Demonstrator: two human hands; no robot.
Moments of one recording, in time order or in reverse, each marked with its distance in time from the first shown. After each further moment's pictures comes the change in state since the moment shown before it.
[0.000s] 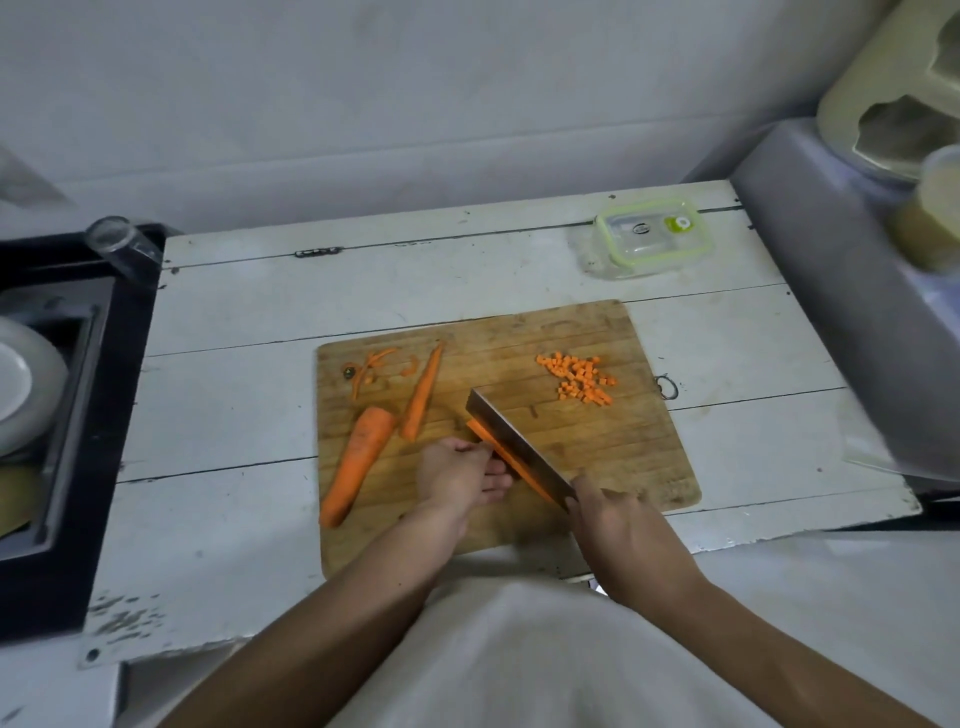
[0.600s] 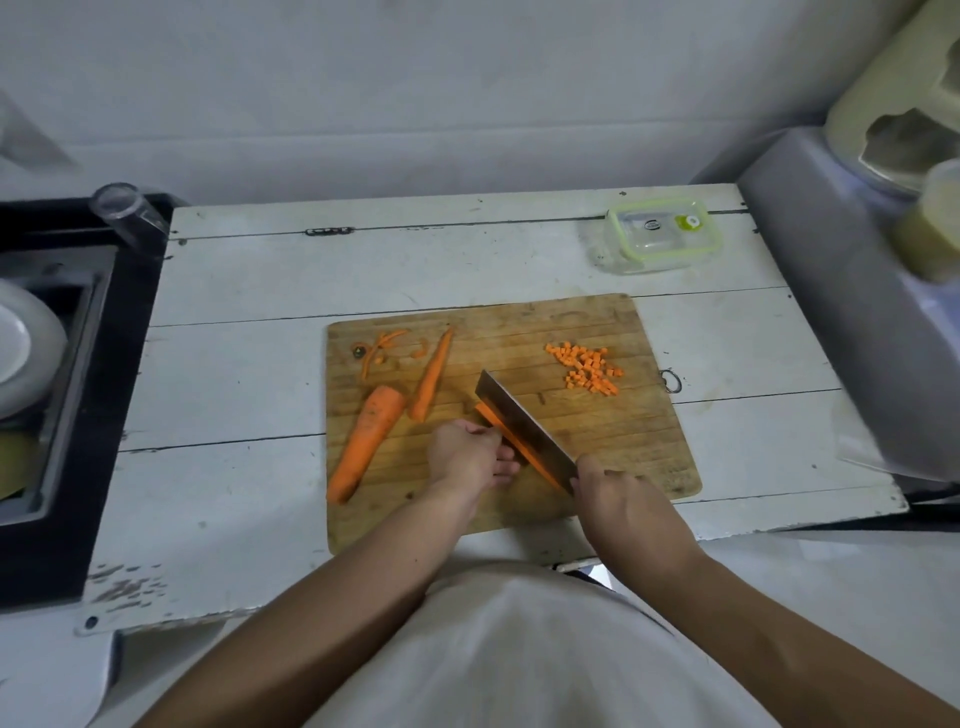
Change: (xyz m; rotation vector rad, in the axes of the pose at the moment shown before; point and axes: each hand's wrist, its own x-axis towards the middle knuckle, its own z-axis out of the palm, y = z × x) left_hand 0.002 -0.003 -0.001 -0.007 -0.028 0.012; right_hand 0.007 -0.006 0.002 -0.070 -0.074 0.049
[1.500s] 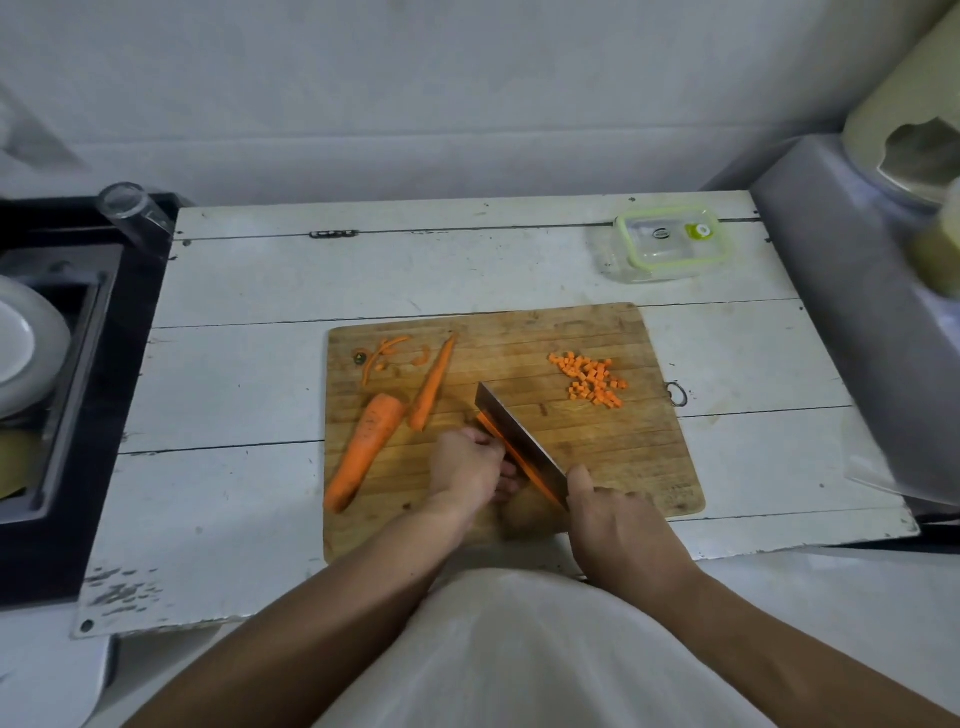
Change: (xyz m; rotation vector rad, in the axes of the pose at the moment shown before) left_hand -0.004 0.004 0.002 0.184 -0.003 0.058; right_hand 0.005 -0.011 -0.026 0.188 -0.206 0.003
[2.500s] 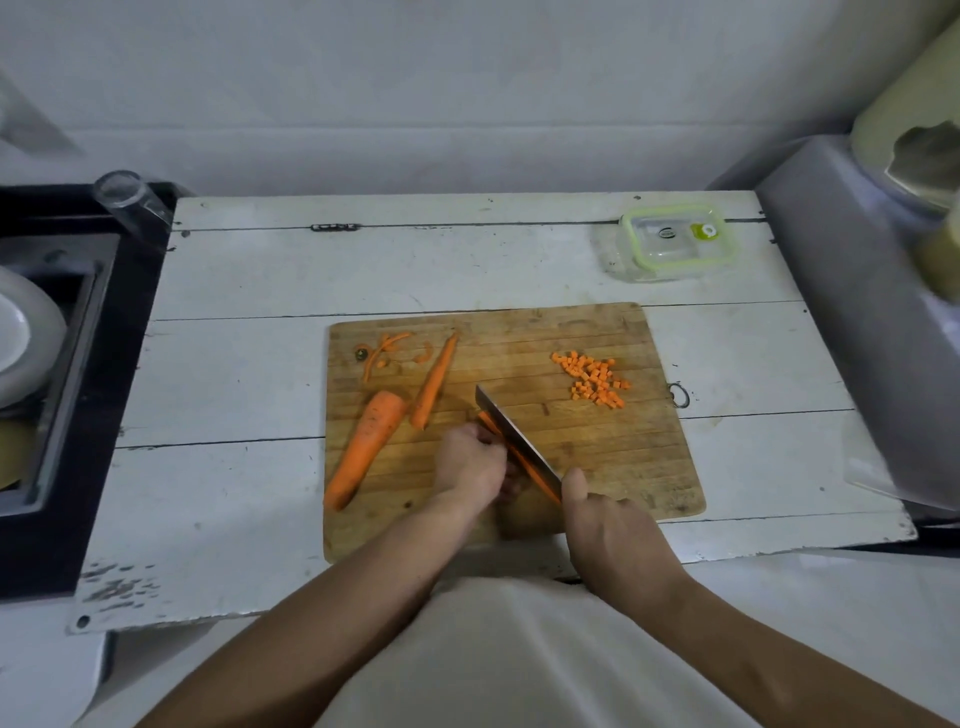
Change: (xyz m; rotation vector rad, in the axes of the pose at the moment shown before) left_hand 0.001 0.005 0.002 0.022 0.005 -0.032; right_hand 0.001 -0.010 0.000 -0.153 -0.099 0.012
